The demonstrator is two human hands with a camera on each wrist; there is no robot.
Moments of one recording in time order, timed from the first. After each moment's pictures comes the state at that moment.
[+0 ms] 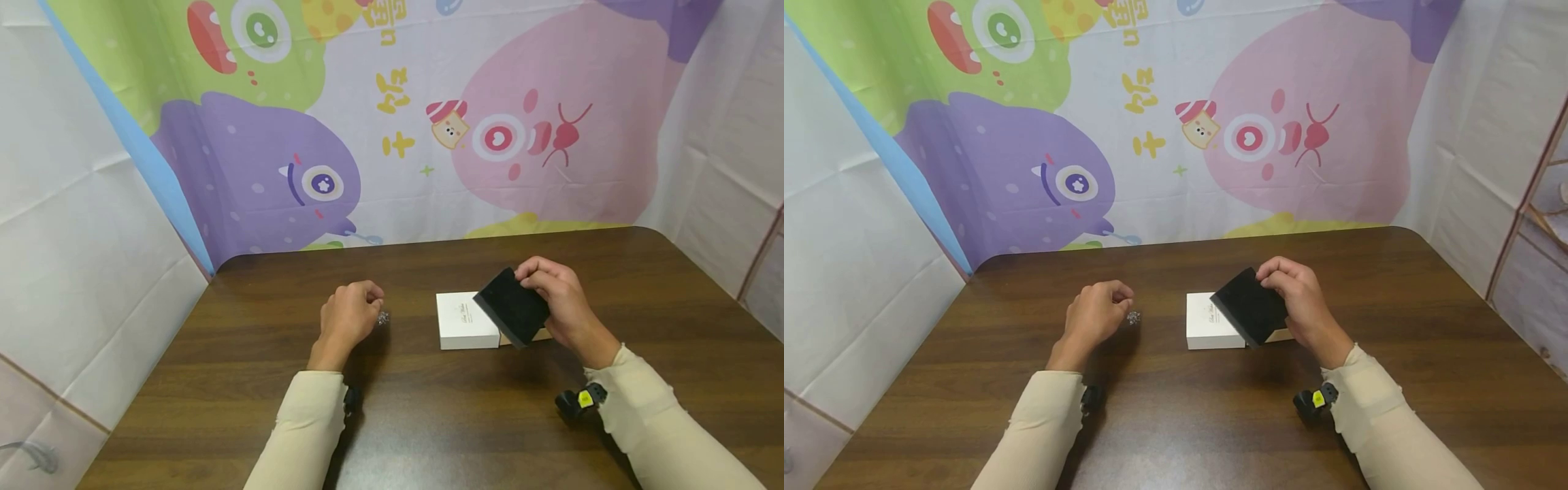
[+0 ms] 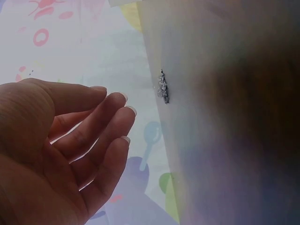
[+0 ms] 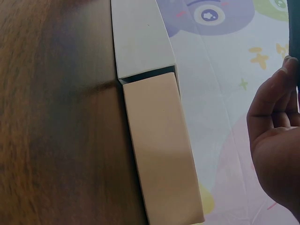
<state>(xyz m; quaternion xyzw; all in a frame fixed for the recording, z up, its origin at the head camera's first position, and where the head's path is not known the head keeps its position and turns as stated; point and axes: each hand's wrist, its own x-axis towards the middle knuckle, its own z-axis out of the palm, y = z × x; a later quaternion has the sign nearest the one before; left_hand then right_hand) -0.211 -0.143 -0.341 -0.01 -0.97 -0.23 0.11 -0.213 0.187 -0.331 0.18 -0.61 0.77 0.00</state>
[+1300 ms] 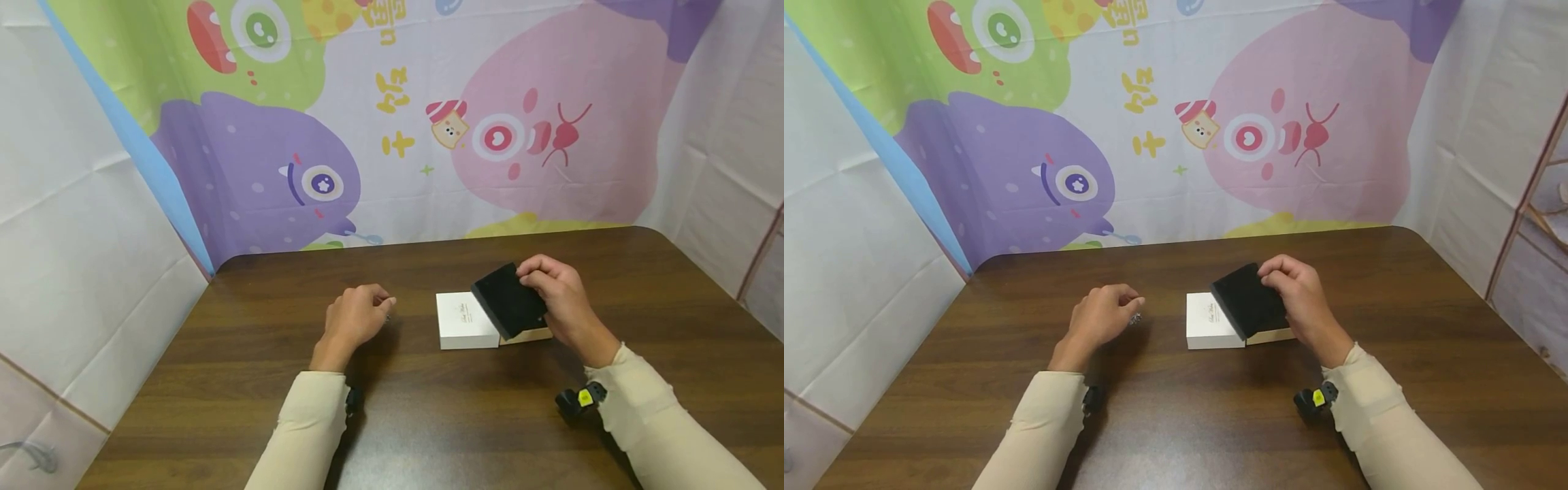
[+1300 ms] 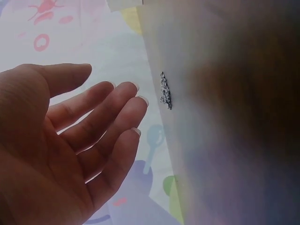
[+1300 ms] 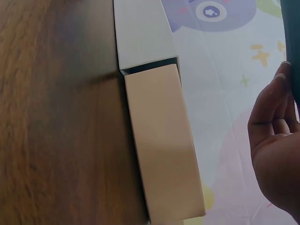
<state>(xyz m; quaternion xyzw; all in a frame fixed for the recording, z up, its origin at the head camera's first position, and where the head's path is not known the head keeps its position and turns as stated) -0.209 -0.138 -0.341 -0.04 -0.97 -0.22 0.08 -0.215 0.185 -0.332 0.17 -0.60 0.78 0.03</state>
